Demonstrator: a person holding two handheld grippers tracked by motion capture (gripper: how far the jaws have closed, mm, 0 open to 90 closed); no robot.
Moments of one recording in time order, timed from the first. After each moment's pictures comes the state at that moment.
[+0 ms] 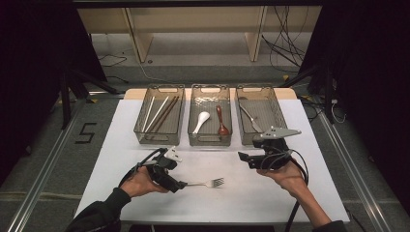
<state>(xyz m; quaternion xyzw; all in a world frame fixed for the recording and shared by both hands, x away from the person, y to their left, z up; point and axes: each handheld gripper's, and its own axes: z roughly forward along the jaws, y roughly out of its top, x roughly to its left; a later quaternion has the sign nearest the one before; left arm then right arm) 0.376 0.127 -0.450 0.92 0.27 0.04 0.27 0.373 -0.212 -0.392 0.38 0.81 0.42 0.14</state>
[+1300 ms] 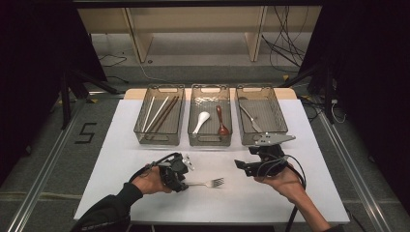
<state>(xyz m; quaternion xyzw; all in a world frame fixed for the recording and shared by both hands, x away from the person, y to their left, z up) 0.380 0.097 -0.465 0.97 0.19 0.03 0.17 0.361 -0.203 -0.397 0.37 0.83 0.40 0.13</state>
